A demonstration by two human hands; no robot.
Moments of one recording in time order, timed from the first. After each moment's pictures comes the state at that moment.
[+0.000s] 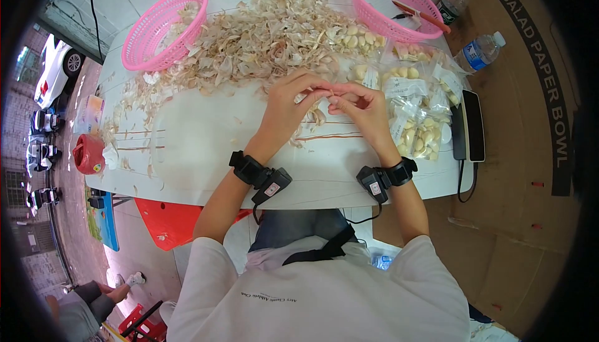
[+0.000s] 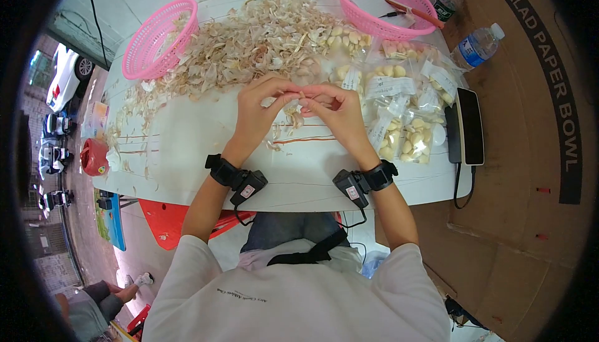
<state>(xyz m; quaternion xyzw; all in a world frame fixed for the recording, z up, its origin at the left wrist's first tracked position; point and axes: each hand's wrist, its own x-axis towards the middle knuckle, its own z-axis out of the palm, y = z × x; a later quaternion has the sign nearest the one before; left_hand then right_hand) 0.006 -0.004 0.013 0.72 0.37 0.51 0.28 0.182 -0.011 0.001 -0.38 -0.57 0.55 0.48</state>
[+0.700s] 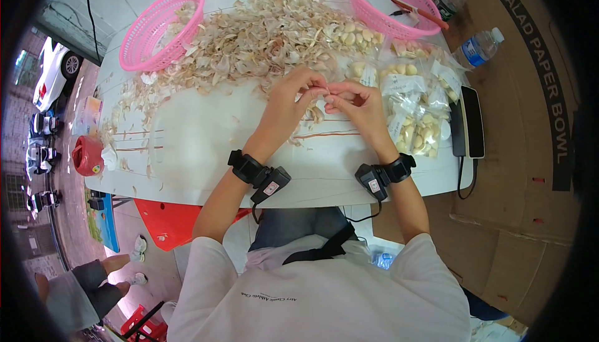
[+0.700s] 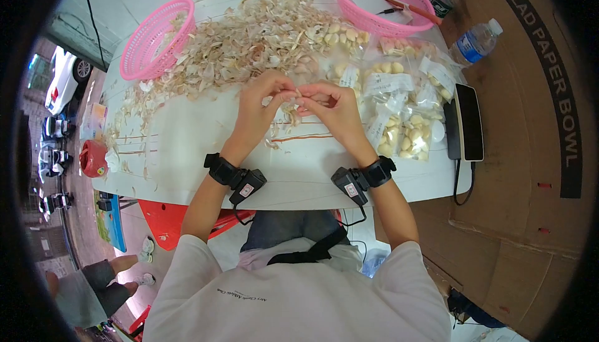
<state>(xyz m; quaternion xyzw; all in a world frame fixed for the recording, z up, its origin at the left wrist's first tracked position) 0.007 -0.007 0.012 0.70 0.38 0.49 0.35 0.181 -0.011 -0.001 -0.39 -0.57 0.55 0.46</state>
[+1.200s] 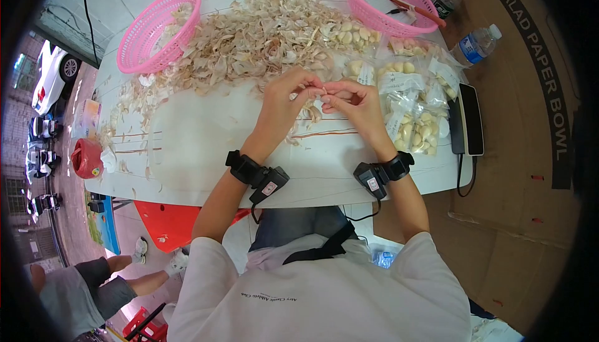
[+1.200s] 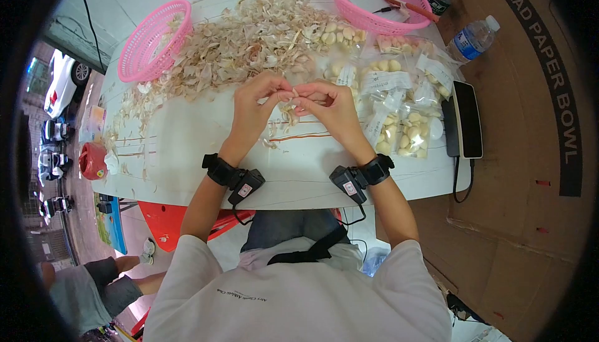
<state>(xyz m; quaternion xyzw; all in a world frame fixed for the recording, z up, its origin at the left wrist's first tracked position) 0.007 -0.005 0.008 0.69 0.38 0.51 0.35 0.181 -0.011 -0.002 -0.37 -0.57 0.56 0.47</state>
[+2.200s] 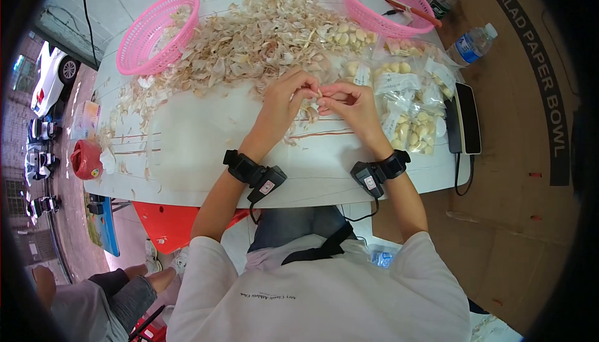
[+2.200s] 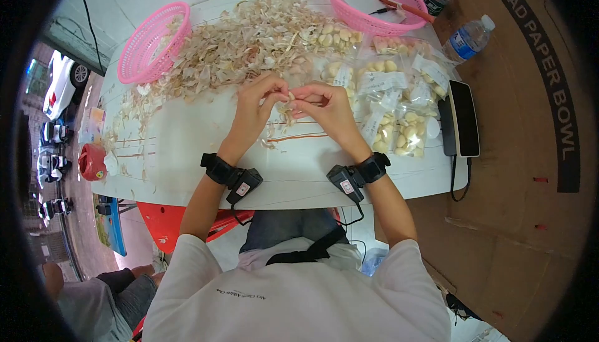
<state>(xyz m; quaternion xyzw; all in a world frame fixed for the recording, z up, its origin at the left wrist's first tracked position) 0.004 -0.003 0.010 0.74 0.36 0.47 0.32 0.182 -0.011 -0.004 -0.37 -0.57 0.57 0.47</state>
